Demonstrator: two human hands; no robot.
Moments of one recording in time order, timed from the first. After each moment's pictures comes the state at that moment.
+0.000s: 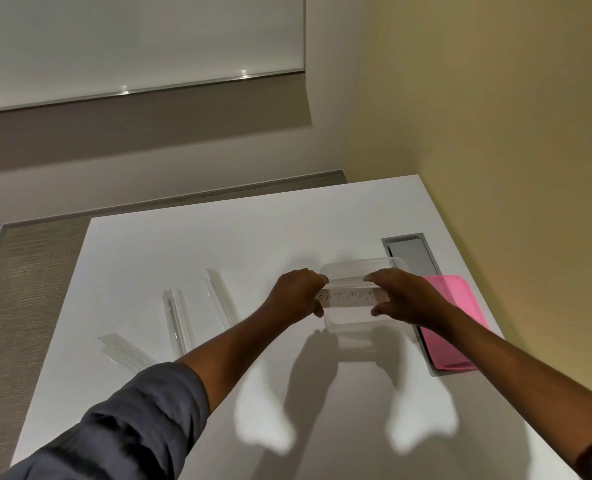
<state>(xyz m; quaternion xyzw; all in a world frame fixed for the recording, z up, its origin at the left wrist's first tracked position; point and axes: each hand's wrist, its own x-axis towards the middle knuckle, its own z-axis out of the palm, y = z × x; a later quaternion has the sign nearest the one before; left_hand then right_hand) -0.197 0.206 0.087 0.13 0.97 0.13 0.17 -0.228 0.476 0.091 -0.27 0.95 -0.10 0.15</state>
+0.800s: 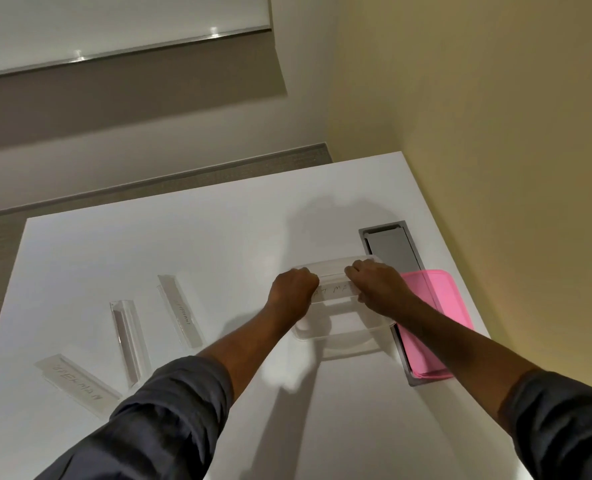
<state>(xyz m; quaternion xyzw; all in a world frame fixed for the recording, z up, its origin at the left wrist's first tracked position) -0.264 0.278 0.003 0.13 0.98 0.04 0.15 -0.302 0.498 -0.005 -0.29 0.95 0.04 0.13</state>
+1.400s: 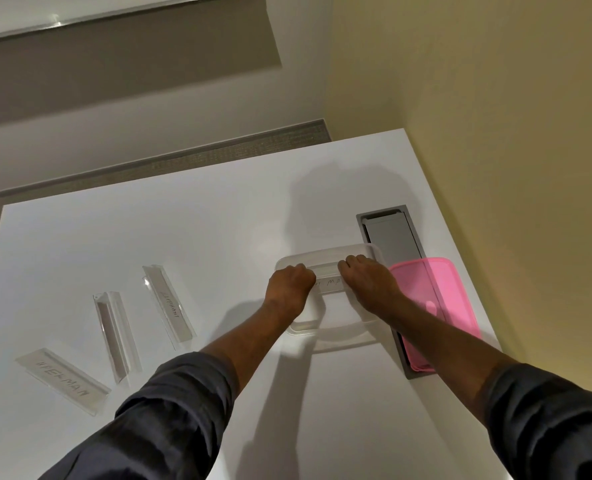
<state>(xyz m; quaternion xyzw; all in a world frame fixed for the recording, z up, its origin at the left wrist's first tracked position) -0.266 0.289 -0.025 0.12 0.98 0.00 0.18 -0.299 0.492 -0.037 -0.27 0.95 0.03 0.15</state>
